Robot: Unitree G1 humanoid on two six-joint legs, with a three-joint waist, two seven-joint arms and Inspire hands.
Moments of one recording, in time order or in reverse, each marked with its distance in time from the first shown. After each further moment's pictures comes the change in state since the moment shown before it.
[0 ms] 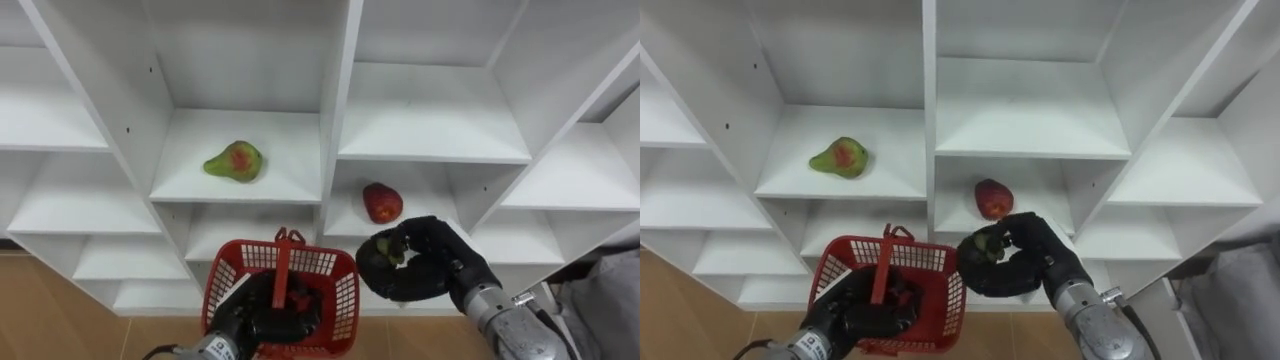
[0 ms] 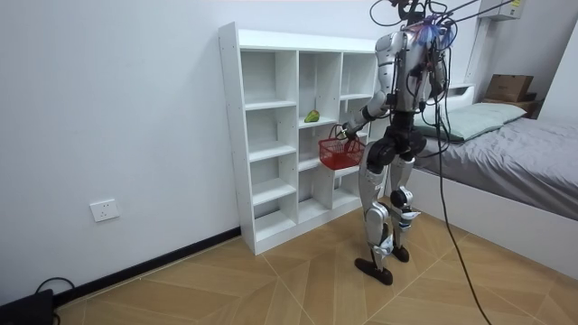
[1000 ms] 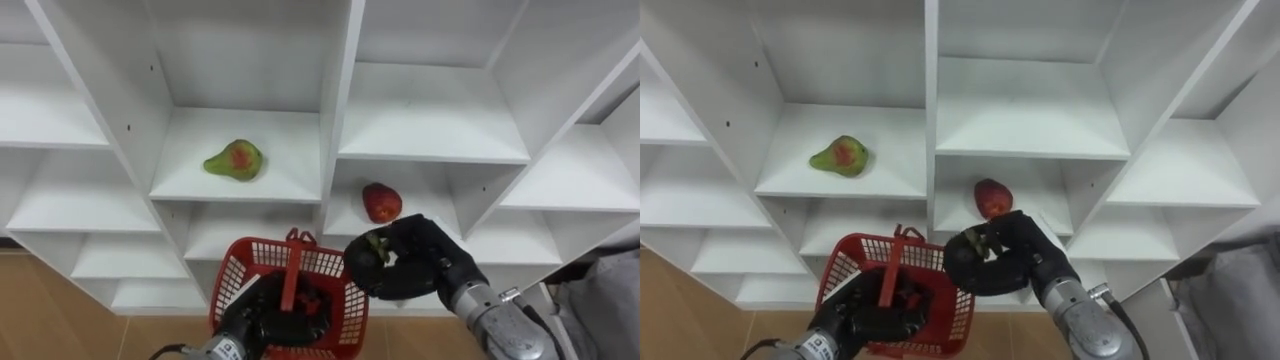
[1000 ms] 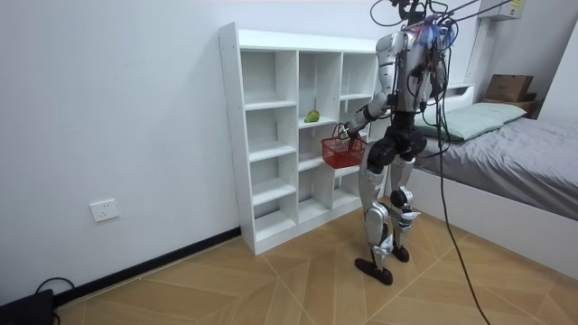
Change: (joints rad) left arm 0.000 -0.008 -0.047 -0.019 0.000 0.007 -0.012; right arm -0.016 0.026 0.050 0.017 -0.001 0.001 0.047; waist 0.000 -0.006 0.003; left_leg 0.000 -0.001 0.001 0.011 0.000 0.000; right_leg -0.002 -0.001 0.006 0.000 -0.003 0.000
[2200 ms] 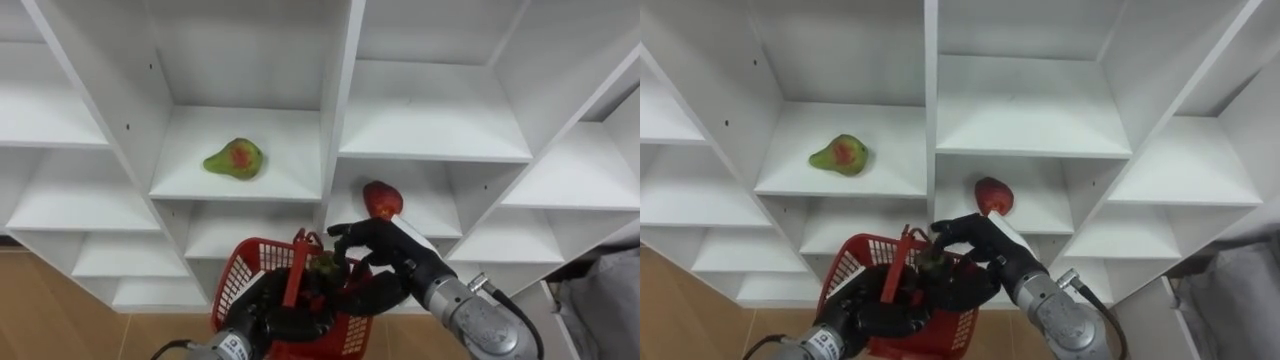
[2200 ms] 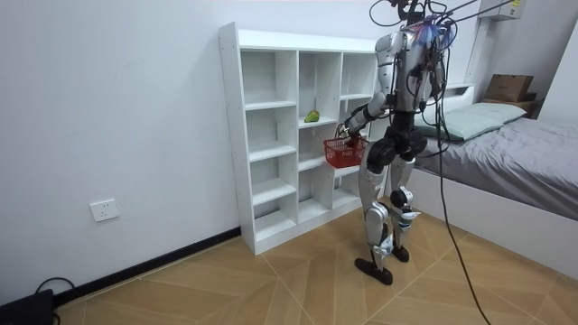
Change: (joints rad) left arm -0.018 -0.006 -0.003 0.000 -0.001 0.002 0.023; right arm -0.036 -0.001 0.083 -0.029 -0.125 0.001 0.063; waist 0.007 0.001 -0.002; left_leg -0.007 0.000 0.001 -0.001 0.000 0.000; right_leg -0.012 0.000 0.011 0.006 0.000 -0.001
